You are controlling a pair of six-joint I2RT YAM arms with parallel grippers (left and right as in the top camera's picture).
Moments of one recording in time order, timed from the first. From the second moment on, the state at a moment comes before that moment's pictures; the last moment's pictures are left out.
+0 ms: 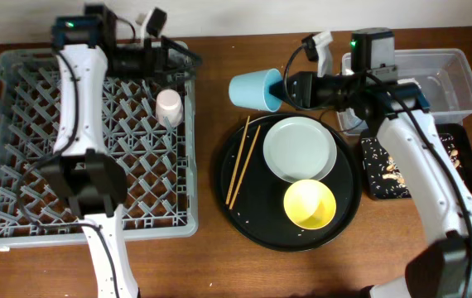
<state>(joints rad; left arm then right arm) 0.02 2.41 2.52 -1.69 1.41 0.35 0.14 1.66 1.49 -0.56 -0.91 0.29</state>
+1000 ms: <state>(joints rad) -0.09 2.43 2.23 -1.69 1.57 0.38 0.32 1.86 1.48 -0.28 -0.77 0.50</state>
